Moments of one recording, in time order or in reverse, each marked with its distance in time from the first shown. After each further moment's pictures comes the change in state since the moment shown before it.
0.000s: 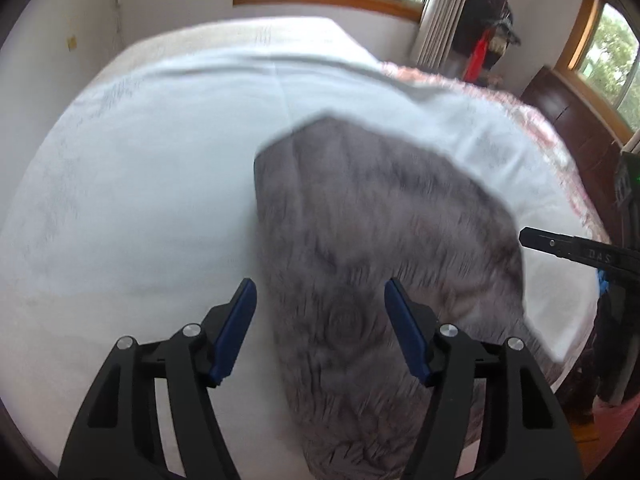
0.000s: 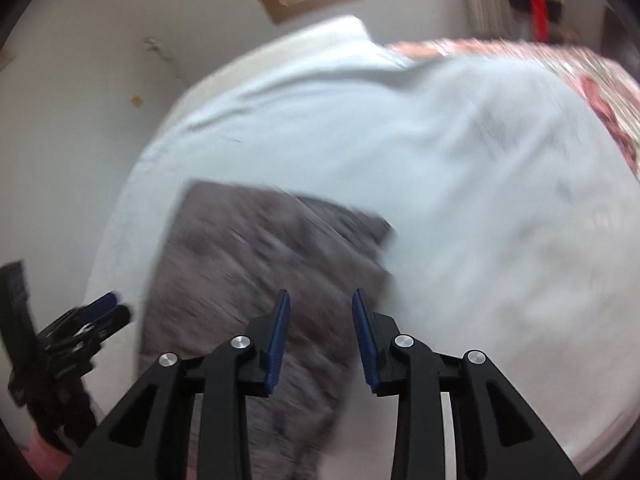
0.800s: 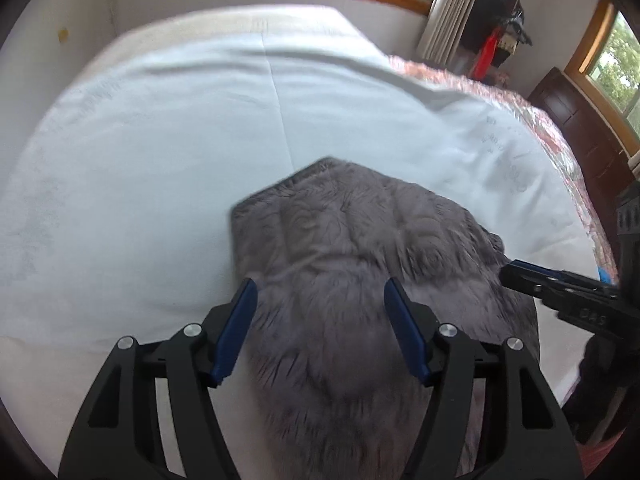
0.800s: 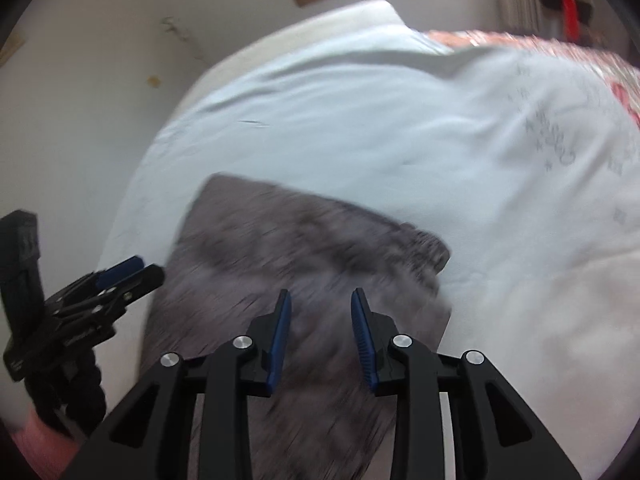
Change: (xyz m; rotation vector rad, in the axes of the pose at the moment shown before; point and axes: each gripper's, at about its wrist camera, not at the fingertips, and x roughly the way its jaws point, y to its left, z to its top) left arm 0.043 -0.004 0.040 -0.010 0.032 0.021; right arm 0.032 0.008 0.004 -0.049 0.063 0.055
